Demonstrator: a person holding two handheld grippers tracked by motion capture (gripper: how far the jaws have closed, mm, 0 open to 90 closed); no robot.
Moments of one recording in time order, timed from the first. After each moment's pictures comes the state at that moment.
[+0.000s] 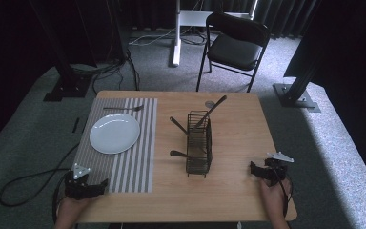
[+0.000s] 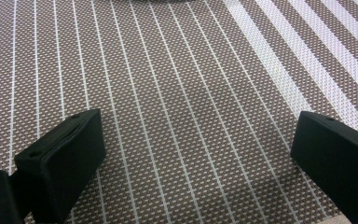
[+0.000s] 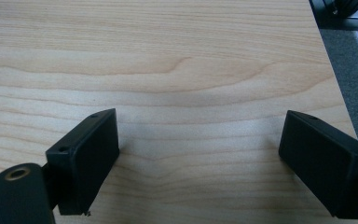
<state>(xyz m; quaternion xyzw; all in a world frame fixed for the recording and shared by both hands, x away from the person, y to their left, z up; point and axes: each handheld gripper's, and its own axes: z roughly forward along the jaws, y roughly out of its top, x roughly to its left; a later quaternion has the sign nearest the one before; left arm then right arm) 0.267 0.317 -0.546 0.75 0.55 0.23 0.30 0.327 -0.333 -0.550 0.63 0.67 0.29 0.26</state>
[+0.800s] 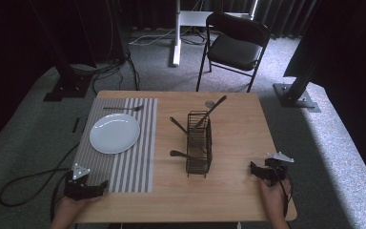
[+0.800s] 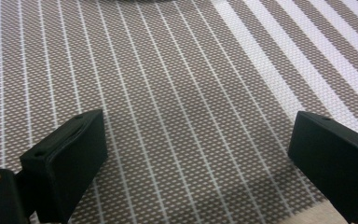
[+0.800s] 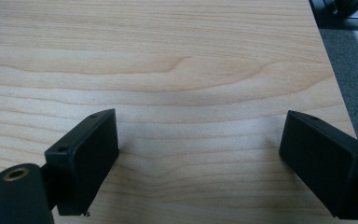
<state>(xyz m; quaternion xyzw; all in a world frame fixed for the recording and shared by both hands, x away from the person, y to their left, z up) 0.265 0.319 -0.544 0.76 0.53 0.21 0.30 0.327 -0.334 -0.550 0.63 0.67 0.29 0.26</state>
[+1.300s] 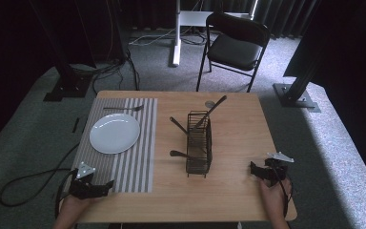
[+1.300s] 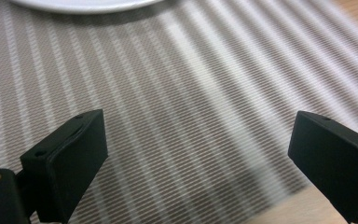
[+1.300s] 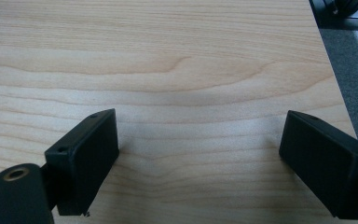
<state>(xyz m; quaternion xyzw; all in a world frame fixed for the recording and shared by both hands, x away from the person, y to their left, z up) 0.267 0.300 -0.531 0.77 0.50 0.18 0.33 0.327 -0.334 -0.550 0.63 0.67 0.29 0.26</state>
